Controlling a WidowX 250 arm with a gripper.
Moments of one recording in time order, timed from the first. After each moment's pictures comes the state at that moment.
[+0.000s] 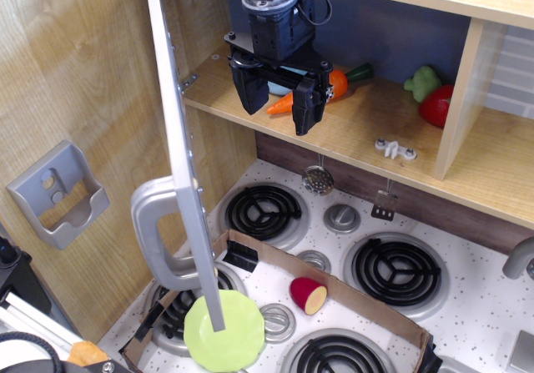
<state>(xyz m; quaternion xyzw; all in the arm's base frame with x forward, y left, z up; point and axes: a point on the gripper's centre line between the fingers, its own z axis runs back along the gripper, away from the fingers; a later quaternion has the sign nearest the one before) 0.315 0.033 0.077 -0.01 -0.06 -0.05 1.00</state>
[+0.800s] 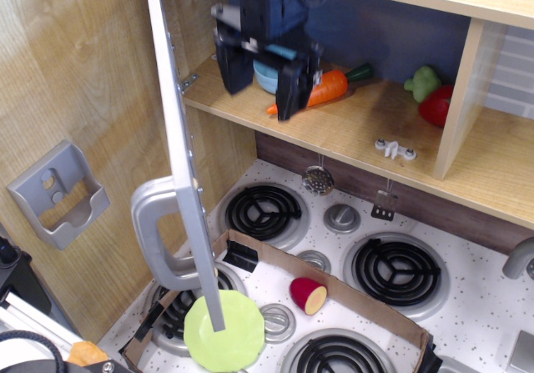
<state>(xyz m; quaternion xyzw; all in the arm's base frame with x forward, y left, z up) 0.298 0.036 0.115 0.03 -0.03 -0.08 1.00</state>
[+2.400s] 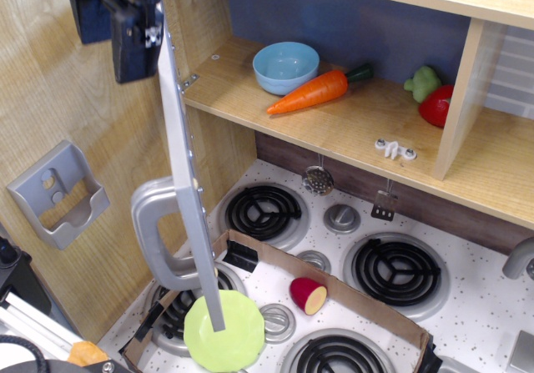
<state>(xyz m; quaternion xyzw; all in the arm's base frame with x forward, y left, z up) 0.224 0.110 0.159 0.08 0.03 -0.15 0.98</state>
